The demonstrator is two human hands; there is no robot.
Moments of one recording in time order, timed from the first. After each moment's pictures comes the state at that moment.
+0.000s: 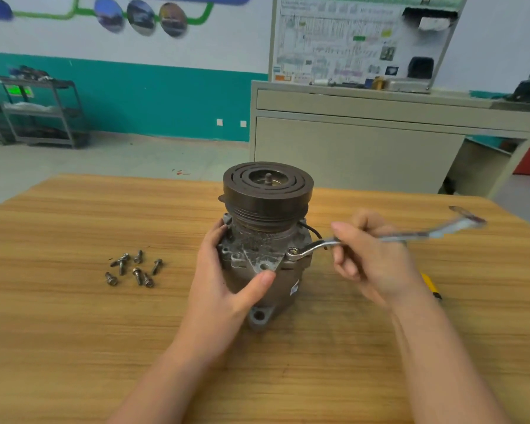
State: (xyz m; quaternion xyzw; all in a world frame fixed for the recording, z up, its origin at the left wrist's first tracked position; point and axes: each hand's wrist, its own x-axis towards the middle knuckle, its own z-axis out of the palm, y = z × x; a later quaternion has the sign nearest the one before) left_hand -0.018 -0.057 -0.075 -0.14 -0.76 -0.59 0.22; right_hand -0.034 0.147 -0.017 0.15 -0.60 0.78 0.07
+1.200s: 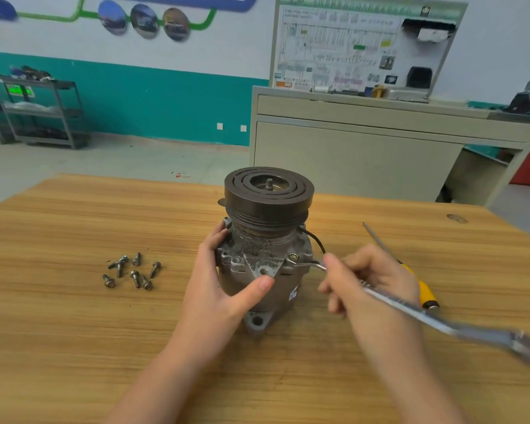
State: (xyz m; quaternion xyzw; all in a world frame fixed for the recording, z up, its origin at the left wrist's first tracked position) left_hand -0.021 -0.062 -0.078 -0.14 -0.76 -0.60 0.21; right_hand 0.013 0.117 -0.030 0.11 -0.69 0.66 0.25
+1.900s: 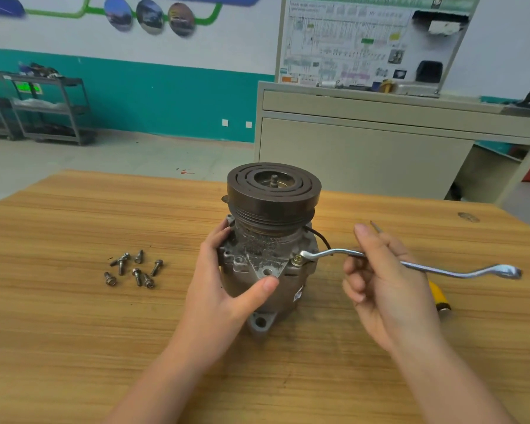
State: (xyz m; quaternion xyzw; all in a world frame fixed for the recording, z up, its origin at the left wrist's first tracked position) left_hand -0.021 -0.062 -0.077 -0.13 -0.77 -0.59 0.19; right_hand -0.011 0.130 -0.019 -0.02 -0.50 0.86 0.11
